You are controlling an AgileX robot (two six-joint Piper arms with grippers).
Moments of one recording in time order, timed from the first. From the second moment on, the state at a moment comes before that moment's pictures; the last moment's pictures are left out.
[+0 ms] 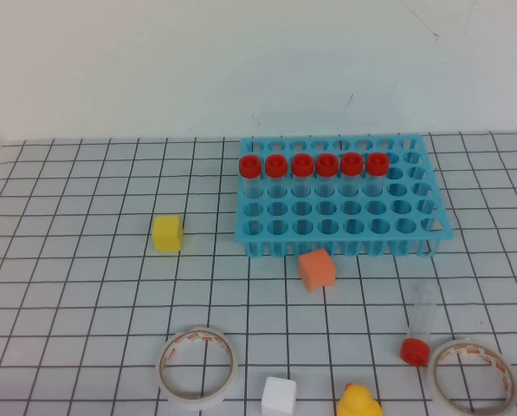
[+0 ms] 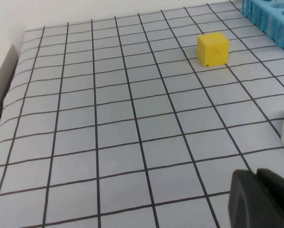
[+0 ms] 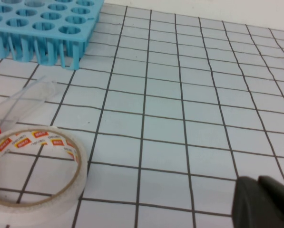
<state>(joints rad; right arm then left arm) -0.03 -0.01 0.02 0.02 0.40 -0.16 -0.14 -0.01 0.02 -0.03 0.35 0.02</state>
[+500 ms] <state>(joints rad) -0.03 -0.01 0.03 0.01 -0.10 -0.17 -0.14 -0.01 0.02 0.04 -0.10 0.02</state>
